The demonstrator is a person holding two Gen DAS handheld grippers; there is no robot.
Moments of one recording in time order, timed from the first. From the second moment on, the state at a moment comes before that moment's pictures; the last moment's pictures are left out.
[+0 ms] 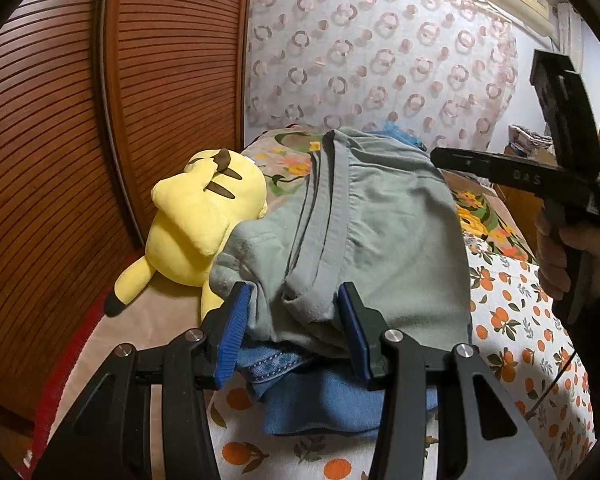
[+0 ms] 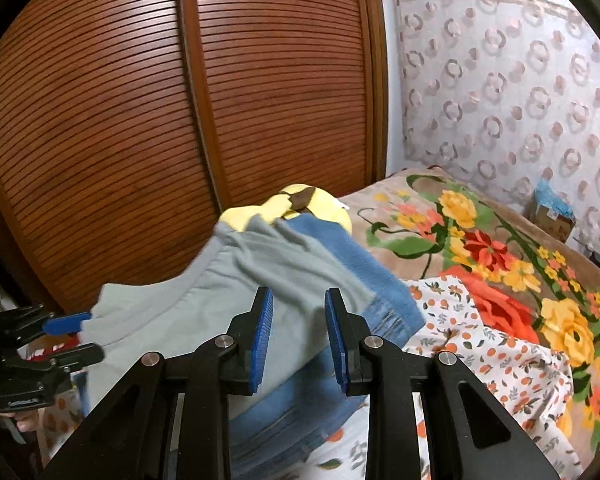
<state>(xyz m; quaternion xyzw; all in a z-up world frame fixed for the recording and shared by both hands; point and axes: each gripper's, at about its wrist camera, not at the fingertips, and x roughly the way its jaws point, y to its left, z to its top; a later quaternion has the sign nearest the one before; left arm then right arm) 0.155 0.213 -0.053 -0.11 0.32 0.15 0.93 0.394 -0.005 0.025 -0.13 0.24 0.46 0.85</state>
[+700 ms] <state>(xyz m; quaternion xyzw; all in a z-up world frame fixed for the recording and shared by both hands) 0.129 0.187 -0.039 -0.09 0.31 0.12 0.94 0.325 -0.052 0.023 -0.12 0.25 0.46 0.85</state>
